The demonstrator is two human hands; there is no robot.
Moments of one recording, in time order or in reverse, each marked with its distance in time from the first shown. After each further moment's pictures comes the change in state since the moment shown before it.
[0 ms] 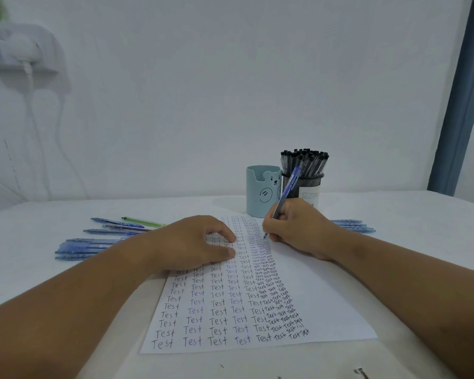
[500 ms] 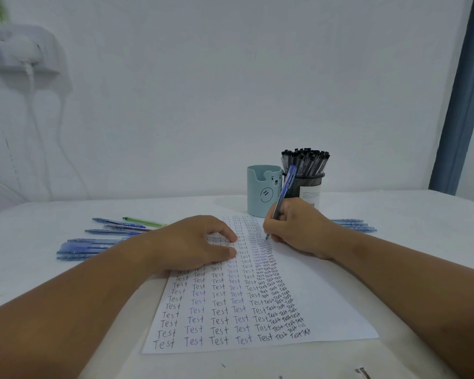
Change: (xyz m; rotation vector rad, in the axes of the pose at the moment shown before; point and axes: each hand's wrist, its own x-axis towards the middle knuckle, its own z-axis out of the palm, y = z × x) left_hand -0.003 0.004 -0.001 -0.013 0.002 -0.022; right_hand 0.000 -0.004 -0.001 -0.070 -0.018 -0.036
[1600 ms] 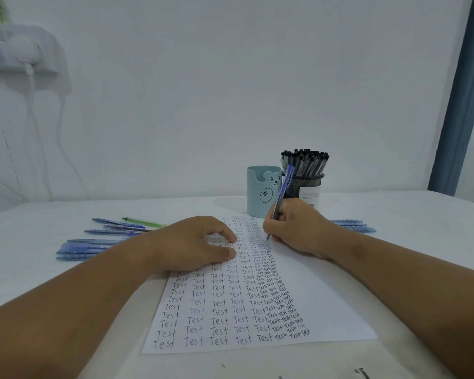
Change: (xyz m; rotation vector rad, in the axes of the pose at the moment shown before) left_hand -0.002 0.001 0.000 0.002 -0.007 -0.016; right_hand 0.002 0.000 0.002 -0.040 0.037 0.007
